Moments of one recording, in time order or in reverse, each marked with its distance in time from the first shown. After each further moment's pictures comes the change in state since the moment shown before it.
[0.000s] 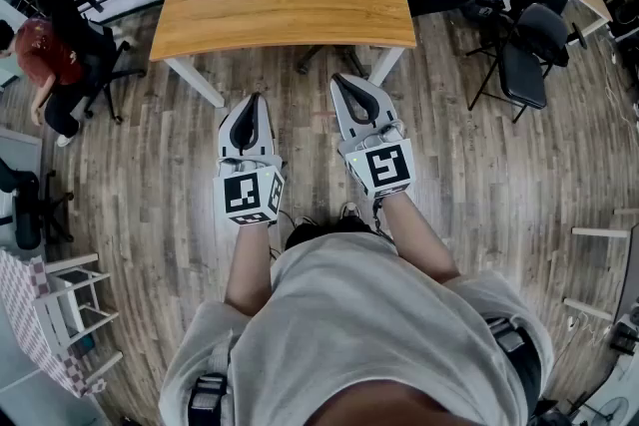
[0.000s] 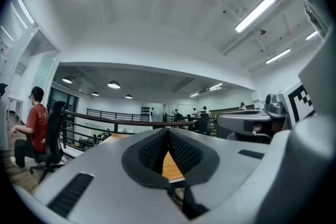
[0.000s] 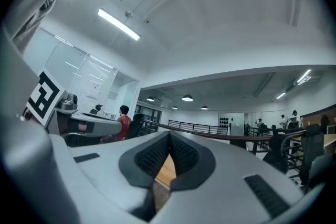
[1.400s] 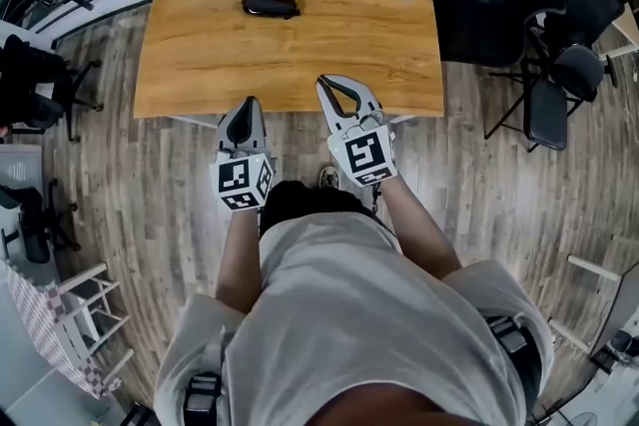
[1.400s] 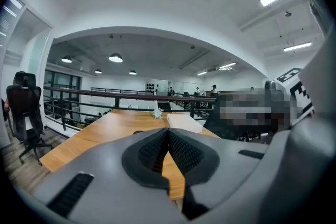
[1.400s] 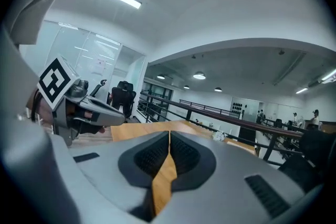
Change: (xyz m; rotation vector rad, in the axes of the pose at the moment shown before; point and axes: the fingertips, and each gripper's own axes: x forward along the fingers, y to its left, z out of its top) left arm 0.308 0.117 -0.140 -0.047 0.272 0.036; right arm 0.289 -0.146 -0.159 -0.094 0.248 0.156
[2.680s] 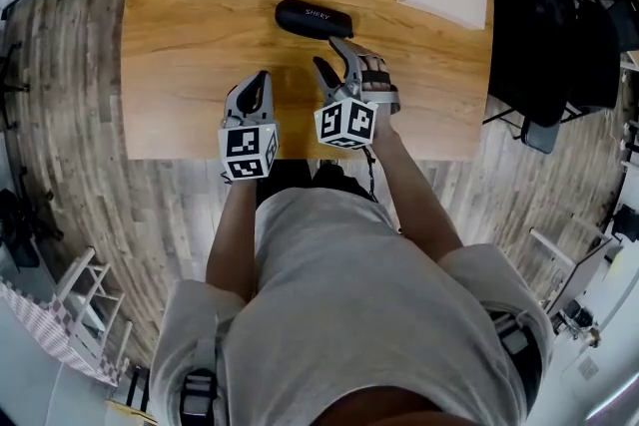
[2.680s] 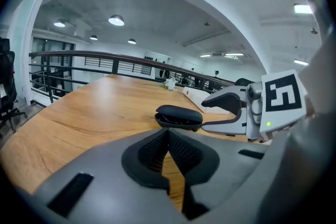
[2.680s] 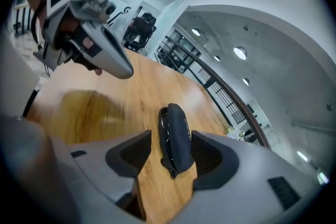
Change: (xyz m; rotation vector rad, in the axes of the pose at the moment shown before) left arm 0.232 0.180 -0.110 -0.131 0.284 -0.113; right arm 0.323 -0.020 -0.147 -0.536 0.501 0.081
